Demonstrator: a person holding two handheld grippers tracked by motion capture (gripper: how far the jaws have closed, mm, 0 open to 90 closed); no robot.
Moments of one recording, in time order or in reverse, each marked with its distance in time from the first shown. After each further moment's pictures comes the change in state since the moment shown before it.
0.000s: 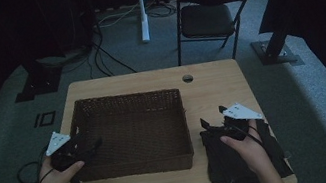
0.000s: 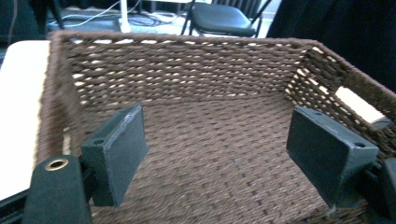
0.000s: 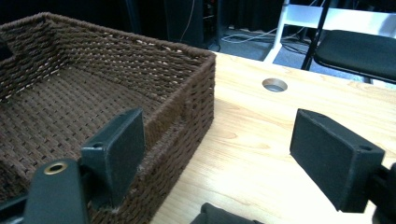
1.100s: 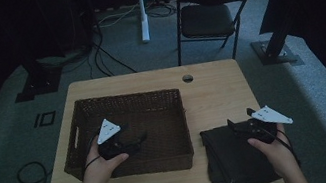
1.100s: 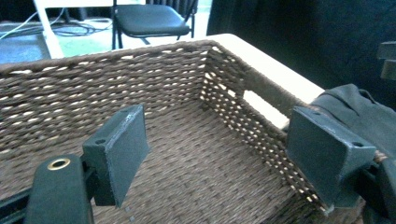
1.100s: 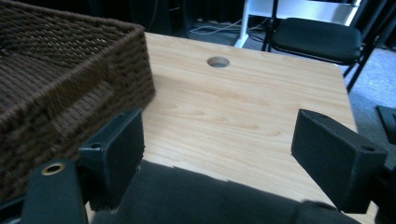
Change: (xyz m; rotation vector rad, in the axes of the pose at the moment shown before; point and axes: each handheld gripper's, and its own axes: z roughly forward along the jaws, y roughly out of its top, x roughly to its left) left arm -0.097 0.013 0.059 0.005 -0.205 0.133; right arm -0.056 -0.029 -0.038 0.019 -0.113 0.018
